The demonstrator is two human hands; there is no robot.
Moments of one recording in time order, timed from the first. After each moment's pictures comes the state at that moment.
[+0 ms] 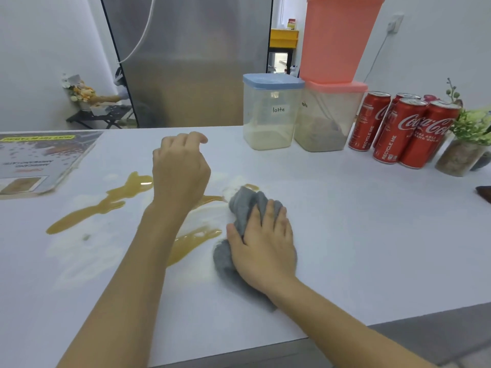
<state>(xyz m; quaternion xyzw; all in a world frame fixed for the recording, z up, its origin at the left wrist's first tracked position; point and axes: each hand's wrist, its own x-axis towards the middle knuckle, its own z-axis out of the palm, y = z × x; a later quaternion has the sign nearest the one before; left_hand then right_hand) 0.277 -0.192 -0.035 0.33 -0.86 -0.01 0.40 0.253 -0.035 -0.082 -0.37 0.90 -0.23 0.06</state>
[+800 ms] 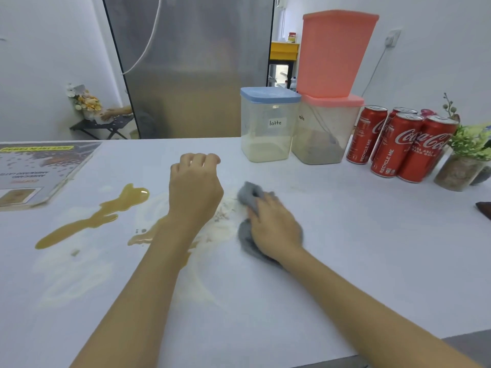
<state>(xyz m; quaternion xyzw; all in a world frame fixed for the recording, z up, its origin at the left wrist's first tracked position) 0.247 -0.189 -0.050 0.28 -0.88 0.05 0.38 0.166 -0.064 -0.089 -0.42 0.87 -0.24 -0.03</state>
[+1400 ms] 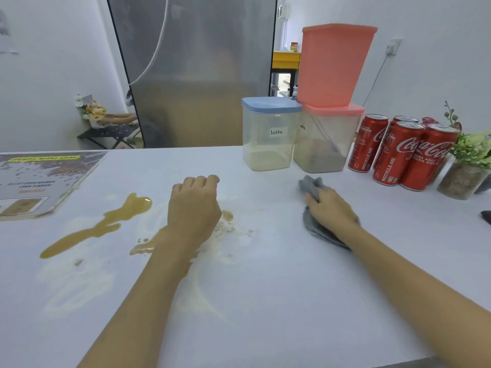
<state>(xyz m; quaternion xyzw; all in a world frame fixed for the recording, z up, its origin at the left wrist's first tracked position) 0.255 -0.187 -0.062 0.28 -0.90 0.10 0.33 0.051 -0.025 -0.077 -0.33 0.92 -0.22 -0.01</state>
